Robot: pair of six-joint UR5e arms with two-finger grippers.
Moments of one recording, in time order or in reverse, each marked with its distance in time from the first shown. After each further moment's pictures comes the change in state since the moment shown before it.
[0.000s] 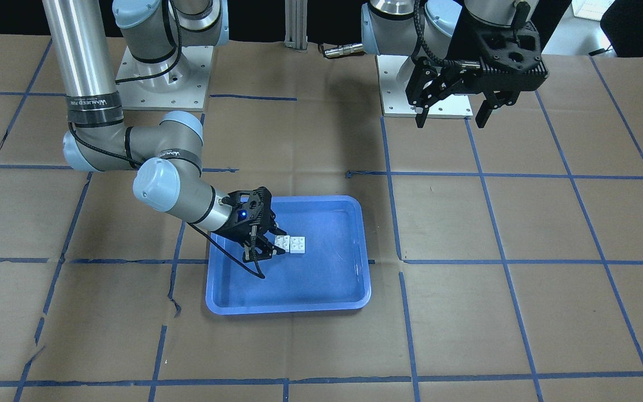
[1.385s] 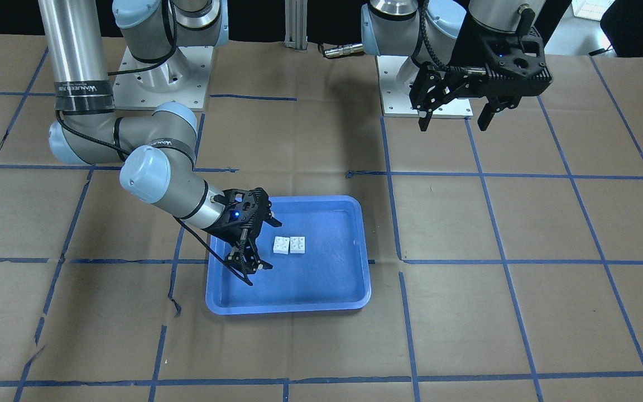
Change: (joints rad) left arm 0.016 0.003 -0.016 0.009 -0.004 -0.002; right arm -0.010 -0.086 -0.056 0.074 -0.062 0.162
